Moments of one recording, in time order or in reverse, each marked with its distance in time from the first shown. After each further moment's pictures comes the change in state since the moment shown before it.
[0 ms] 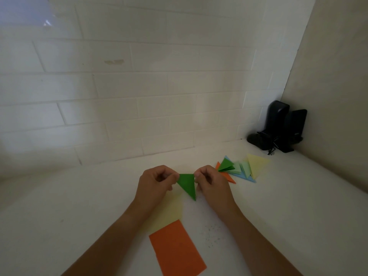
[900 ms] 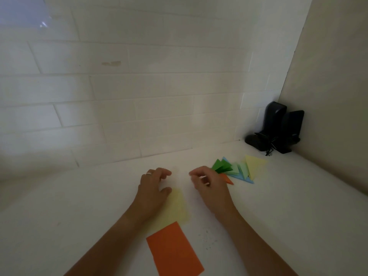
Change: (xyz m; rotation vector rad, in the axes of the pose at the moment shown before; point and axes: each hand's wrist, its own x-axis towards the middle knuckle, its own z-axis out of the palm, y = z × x) left_hand 0.004 -0.019 -0.002 0.460 -0.125 -0.053; right_hand 0.000 0.001 -0.002 -0.079 0.015 -0.049
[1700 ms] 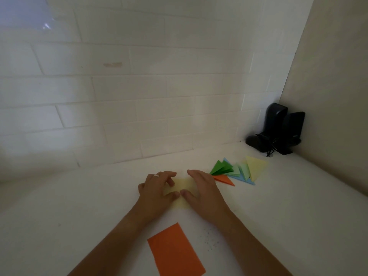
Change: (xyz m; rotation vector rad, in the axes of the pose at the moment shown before) left_hand 0.000 0.002 0.007 0.086 -0.022 0.050; right_hand -0.001 0.011 0.015 -0.427 -0.196 -0.099
